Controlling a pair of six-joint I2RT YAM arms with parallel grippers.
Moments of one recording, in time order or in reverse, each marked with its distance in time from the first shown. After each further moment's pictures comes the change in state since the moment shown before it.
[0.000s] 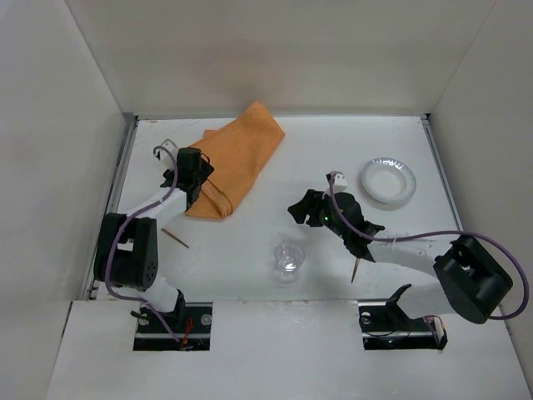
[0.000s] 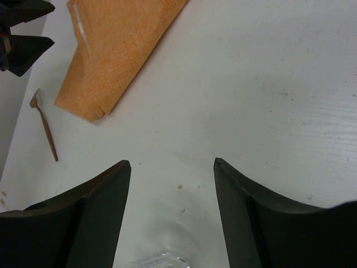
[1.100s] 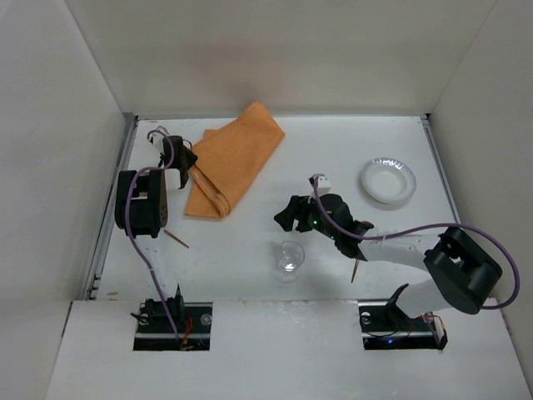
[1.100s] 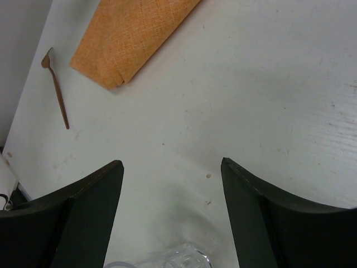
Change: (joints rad) left arm 0.227 0.518 0.290 0.357 0.237 0.157; right arm 0.078 0.076 0.053 0.003 -0.069 -0.044
